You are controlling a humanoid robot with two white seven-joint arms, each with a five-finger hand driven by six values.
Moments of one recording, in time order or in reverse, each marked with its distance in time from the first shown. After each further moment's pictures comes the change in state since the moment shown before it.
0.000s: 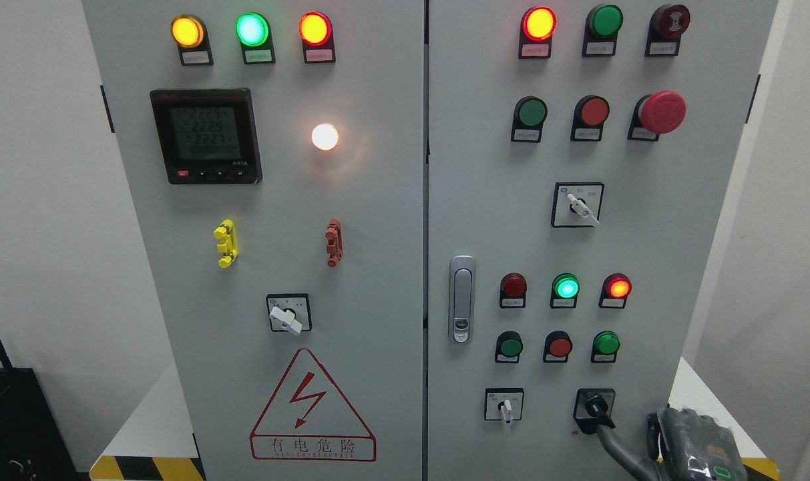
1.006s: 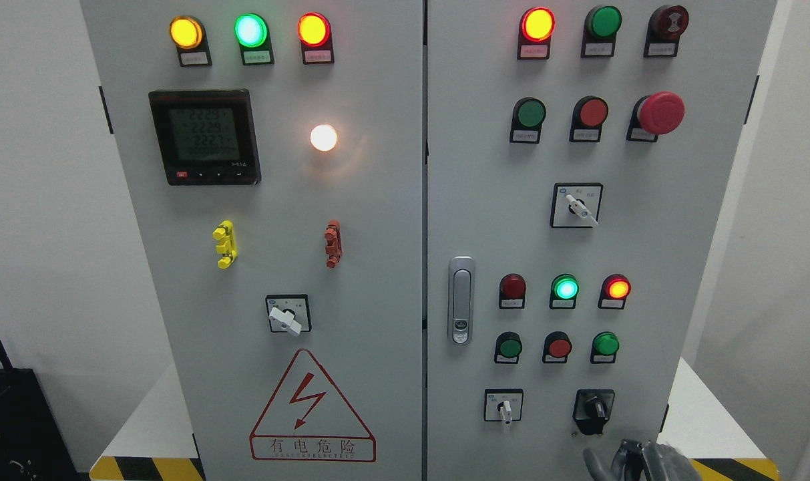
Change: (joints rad) left arm 0.000 0.000 0.000 0.000 0.000 0.000 0.000; right arm 0.174 0.070 -0.076 -0.067 -0.593 -0.263 0.001
